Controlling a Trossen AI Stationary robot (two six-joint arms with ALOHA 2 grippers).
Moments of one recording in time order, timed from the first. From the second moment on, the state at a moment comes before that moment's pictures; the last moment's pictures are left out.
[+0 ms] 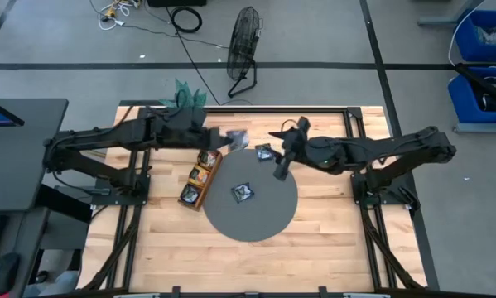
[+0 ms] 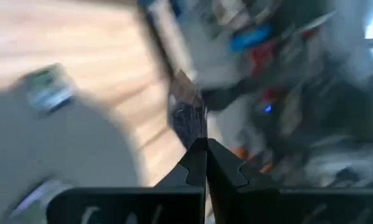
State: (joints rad) left arm 0.09 1.23 1.28 -0.41 -0.10 -1.14; right arm 0.16 1.32 1.27 -0.30 0.65 0.00
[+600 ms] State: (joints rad) left arm -0.09 1.24 1.27 -1.12 -0.07 -0.96; right arm 0.17 1.33 1.26 -0.47 0.63 0.23
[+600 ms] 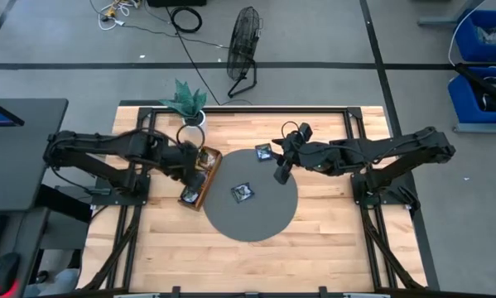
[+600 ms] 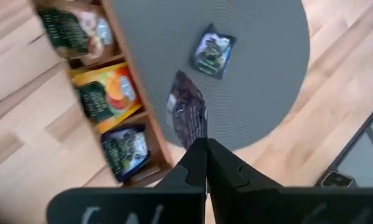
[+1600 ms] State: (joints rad) left arm -0.23 1.24 0.80 -0.77 -0.05 -1.09; right arm 0.17 1.34 1.26 -0.44 0.63 0.25
